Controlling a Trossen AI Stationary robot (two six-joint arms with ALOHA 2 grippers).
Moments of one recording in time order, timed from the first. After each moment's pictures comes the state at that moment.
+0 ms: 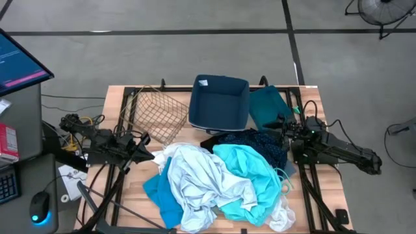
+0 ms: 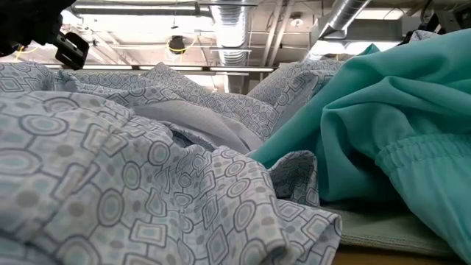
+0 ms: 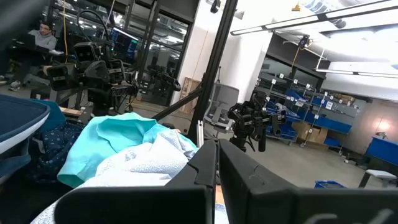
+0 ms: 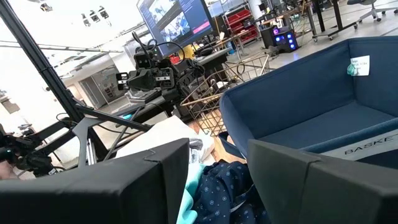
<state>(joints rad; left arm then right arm) -0.46 0.01 0.01 0.20 -0.16 -0.27 -0.37 0.01 0.02 0.00 -0.23 0.42</state>
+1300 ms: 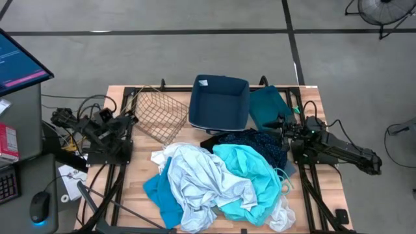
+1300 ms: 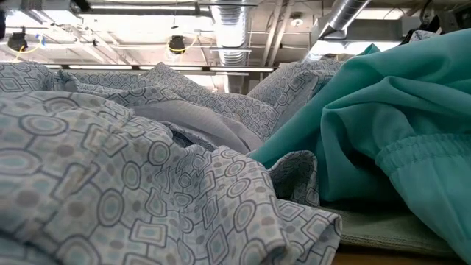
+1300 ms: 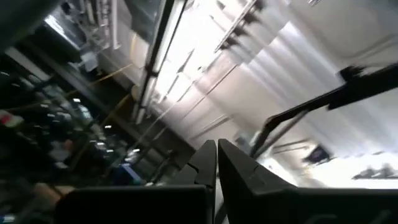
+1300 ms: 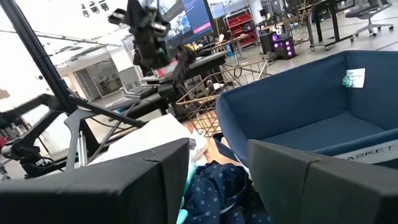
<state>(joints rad) -0.46 0.33 0.22 0.99 -0.49 -0.34 -0.37 0.01 0.02 0.00 -0.23 0.35</state>
